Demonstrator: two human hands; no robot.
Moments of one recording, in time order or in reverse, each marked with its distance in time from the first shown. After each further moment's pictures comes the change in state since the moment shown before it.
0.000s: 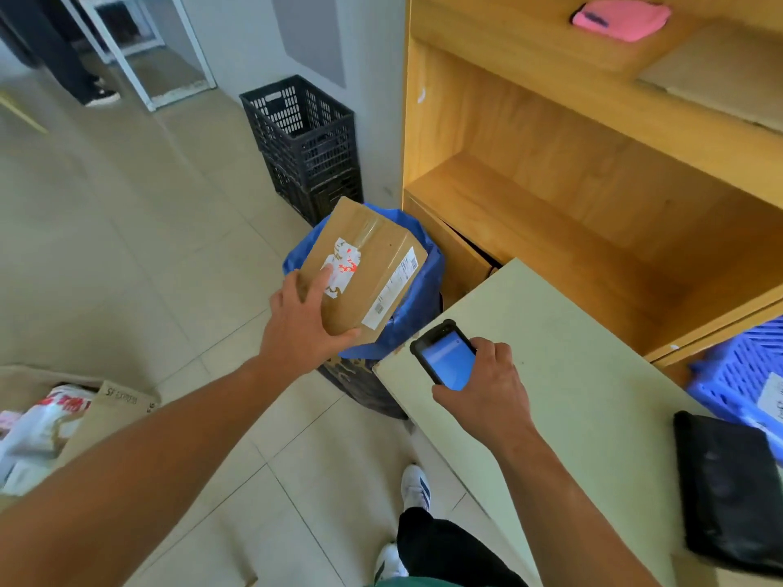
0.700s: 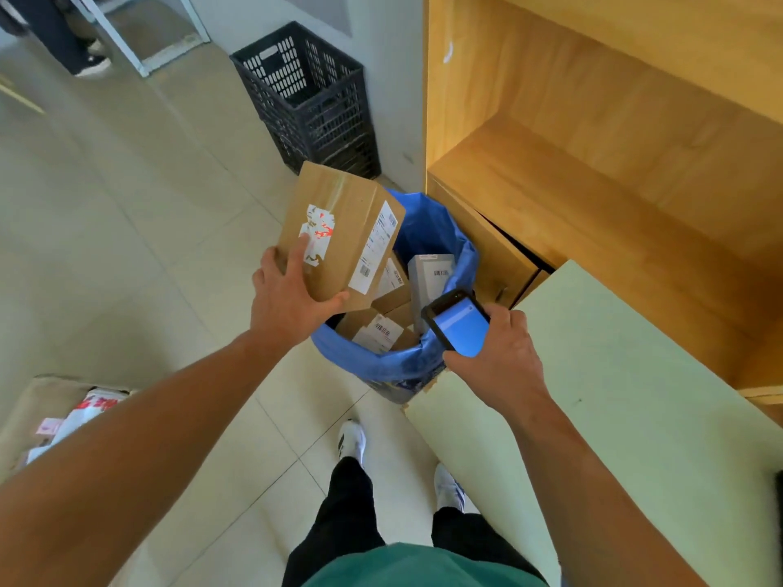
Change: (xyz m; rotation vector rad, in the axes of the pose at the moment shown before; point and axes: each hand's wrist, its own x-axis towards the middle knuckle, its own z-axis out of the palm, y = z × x) left_hand 0.175 -0.055 0.019 0.020 -0.017 -0.140; right_hand 0.179 -0.047 0.026 0.095 -0.064 0.042
